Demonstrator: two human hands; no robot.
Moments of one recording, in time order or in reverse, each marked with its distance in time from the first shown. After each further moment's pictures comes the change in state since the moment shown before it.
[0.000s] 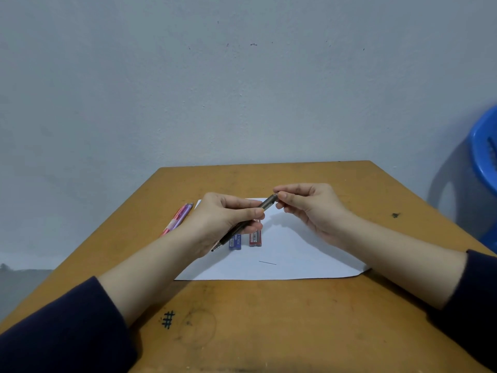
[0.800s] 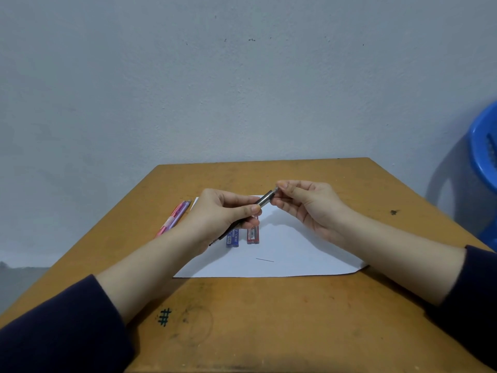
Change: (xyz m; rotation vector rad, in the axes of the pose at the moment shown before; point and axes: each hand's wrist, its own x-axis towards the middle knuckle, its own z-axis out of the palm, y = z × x) left_hand 0.000 -0.002 0.003 0.060 0.026 0.074; right_hand 0.000 -0.001 0.003 0.327 0.053 0.122
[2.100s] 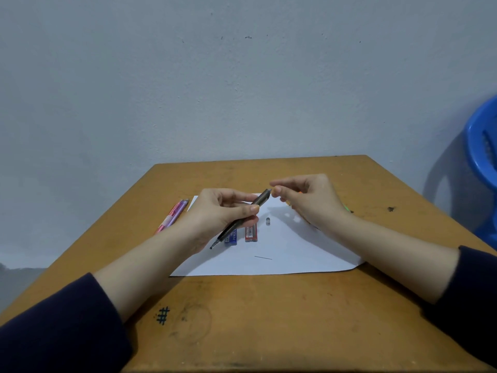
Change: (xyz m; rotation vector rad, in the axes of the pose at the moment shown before) left_hand 0.005 -0.006 -0.004 -0.031 -0.034 -0.022; right_hand 0.007 0.003 -0.011 -0.843 0.052 -0.388
